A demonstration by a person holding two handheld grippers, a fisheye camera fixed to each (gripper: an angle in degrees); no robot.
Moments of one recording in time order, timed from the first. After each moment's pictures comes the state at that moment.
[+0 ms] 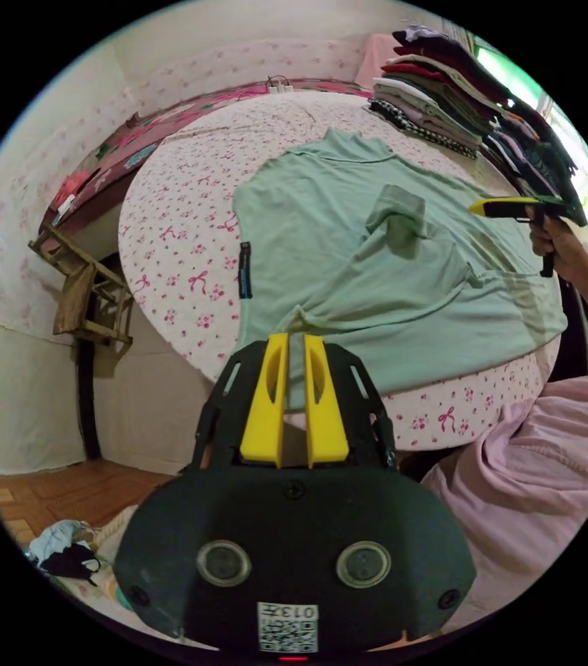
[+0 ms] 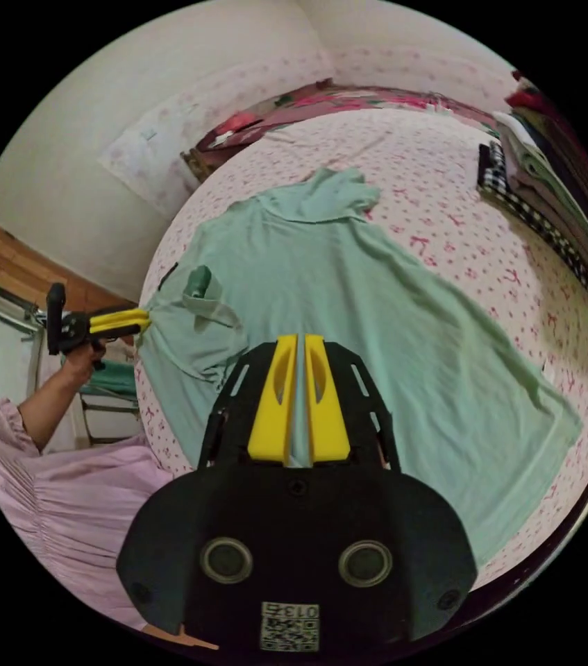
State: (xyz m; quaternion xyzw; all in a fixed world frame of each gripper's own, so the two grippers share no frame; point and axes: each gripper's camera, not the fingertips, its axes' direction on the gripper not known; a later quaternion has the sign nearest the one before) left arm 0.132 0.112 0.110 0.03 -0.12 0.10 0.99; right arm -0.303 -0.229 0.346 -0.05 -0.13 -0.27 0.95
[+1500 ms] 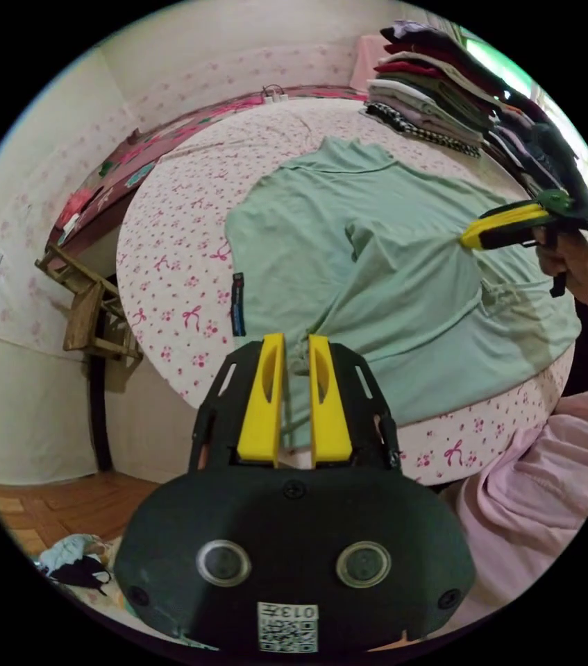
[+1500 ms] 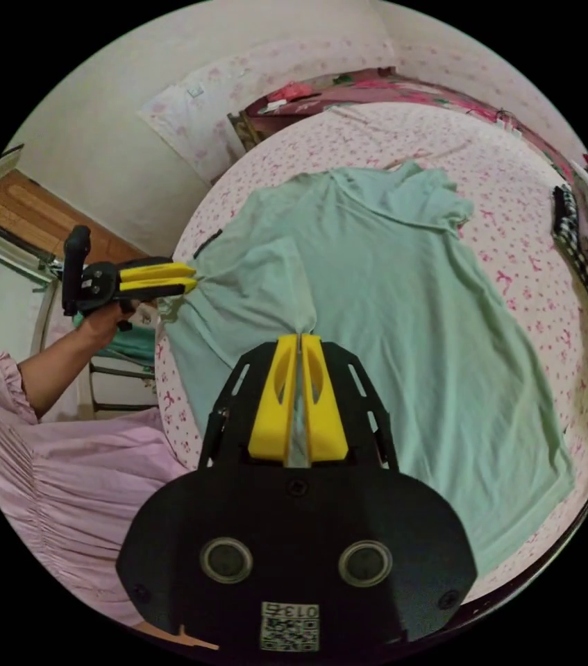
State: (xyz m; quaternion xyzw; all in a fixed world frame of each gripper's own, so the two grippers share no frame) left arm 0.130 0.092 0.133 0.05 -0.13 0.11 0.98; right arm -0.353 -0.246 0.448 -0.09 -0.13 -0.36 0.92
